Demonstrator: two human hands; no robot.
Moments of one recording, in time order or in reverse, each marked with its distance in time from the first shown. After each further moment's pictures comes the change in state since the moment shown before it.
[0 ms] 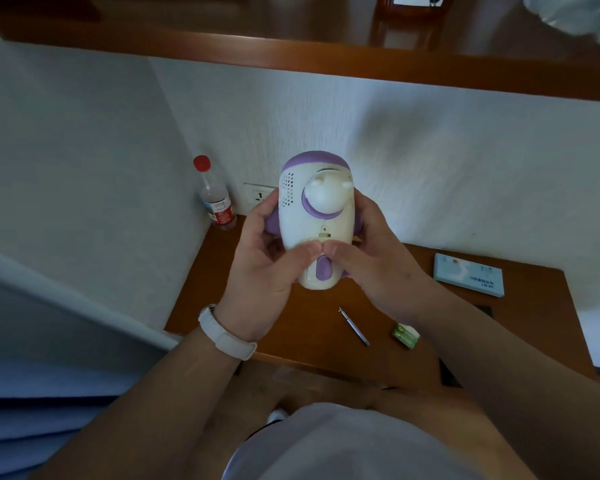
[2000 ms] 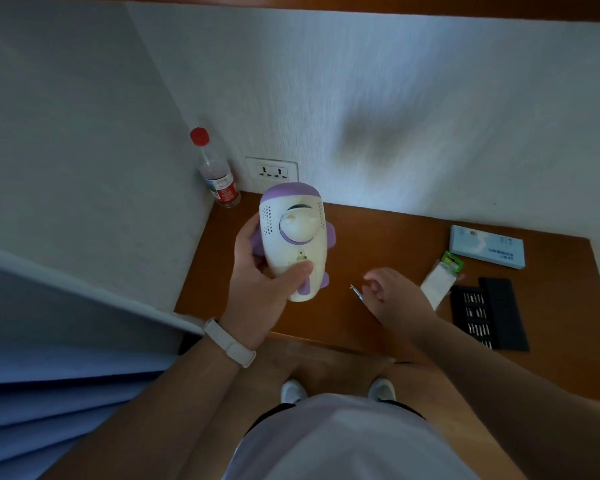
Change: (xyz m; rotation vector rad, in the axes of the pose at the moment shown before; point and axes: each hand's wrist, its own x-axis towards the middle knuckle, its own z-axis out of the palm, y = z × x) left_hand -0.017 -0.062 -0.035 0.236 0.142 -0.159; right_hand -0.030 0.165 -0.025 -0.915 0.005 0.280
